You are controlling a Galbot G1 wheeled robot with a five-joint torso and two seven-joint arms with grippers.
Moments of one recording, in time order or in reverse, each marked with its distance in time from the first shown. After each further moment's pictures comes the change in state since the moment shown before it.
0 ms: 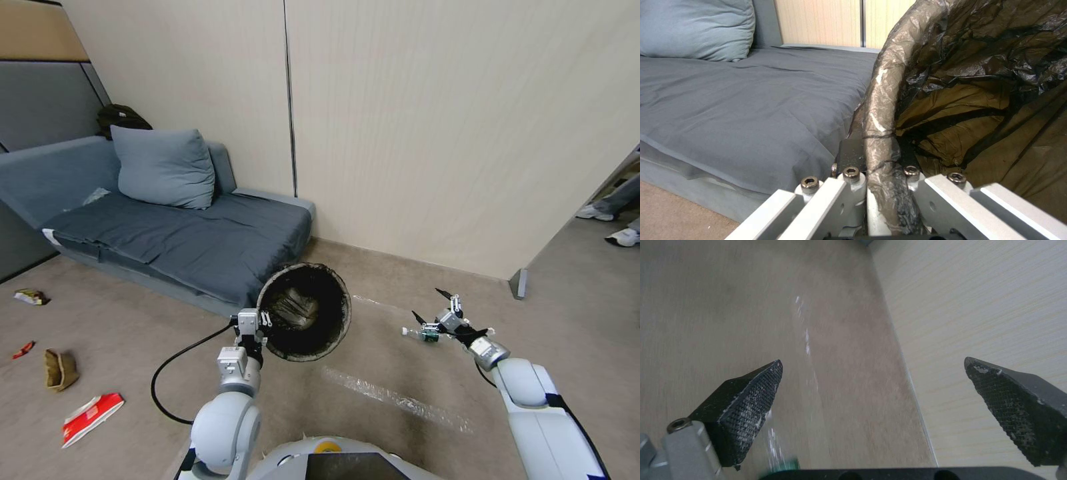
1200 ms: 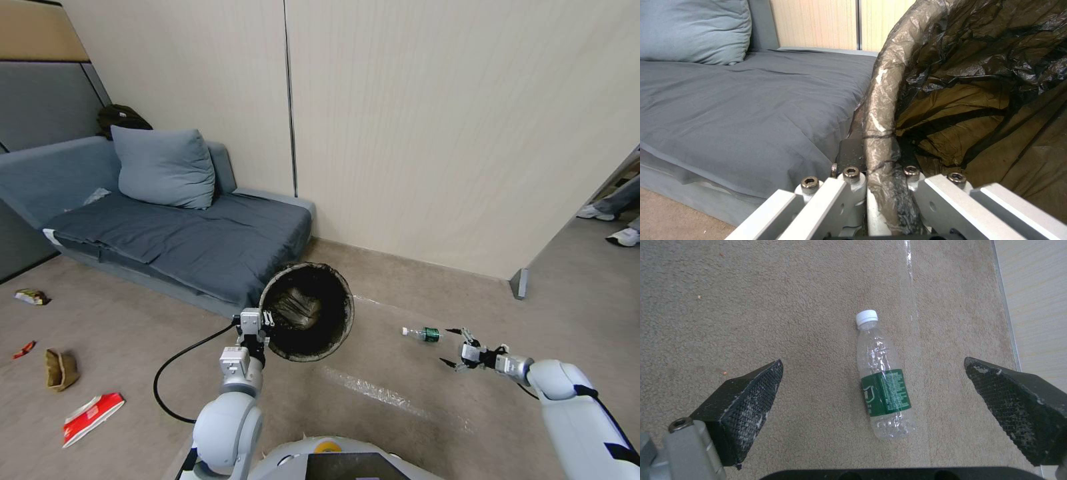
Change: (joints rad) left arm -0.002 0.007 0.017 -0.007 0.004 -0.001 -0.006; right arm 0.038 -0.004 0.033 -0.265 -0.097 0.144 -0.215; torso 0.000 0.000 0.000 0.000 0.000
